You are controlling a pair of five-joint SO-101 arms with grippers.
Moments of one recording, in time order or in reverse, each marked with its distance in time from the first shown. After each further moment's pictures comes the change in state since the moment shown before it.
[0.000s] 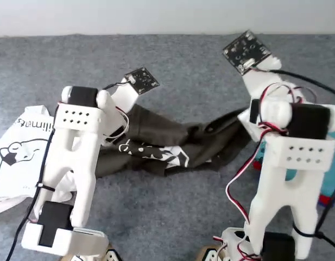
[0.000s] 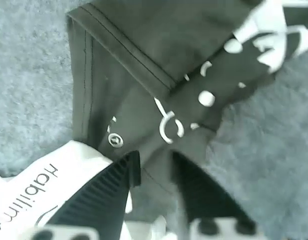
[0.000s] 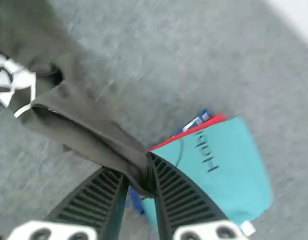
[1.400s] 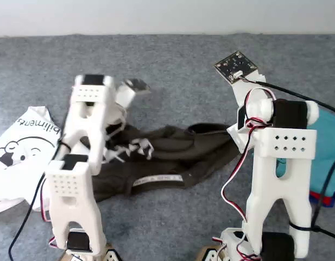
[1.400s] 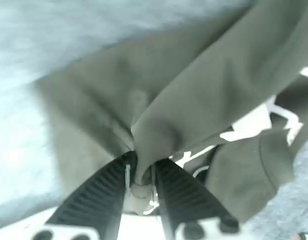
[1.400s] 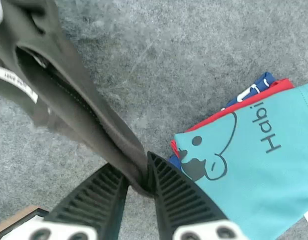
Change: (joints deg) left arm -6.6 37.7 -29.4 9.8 -3.9; right arm -1.0 0.2 11.4 -0.2 -7.2
